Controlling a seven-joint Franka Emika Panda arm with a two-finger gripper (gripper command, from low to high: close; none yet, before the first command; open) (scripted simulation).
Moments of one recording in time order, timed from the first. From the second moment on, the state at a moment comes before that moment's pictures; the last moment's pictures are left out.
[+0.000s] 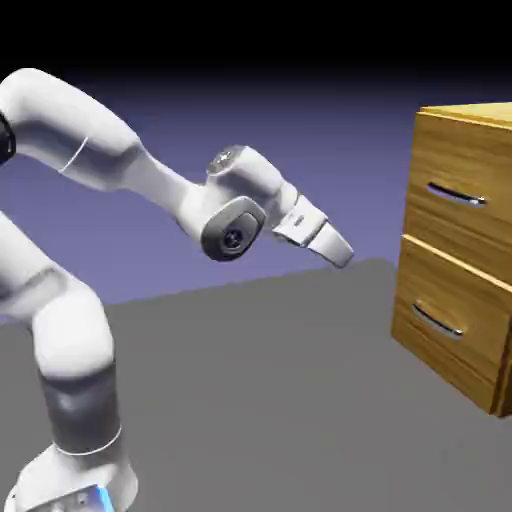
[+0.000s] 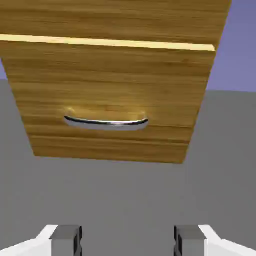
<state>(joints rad) 0.04 -0.53 -0.03 -2.79 0.05 3.03 0.74</state>
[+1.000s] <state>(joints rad) 0.65 0.35 -0.81 -2.36 1.36 2.82 0.80</state>
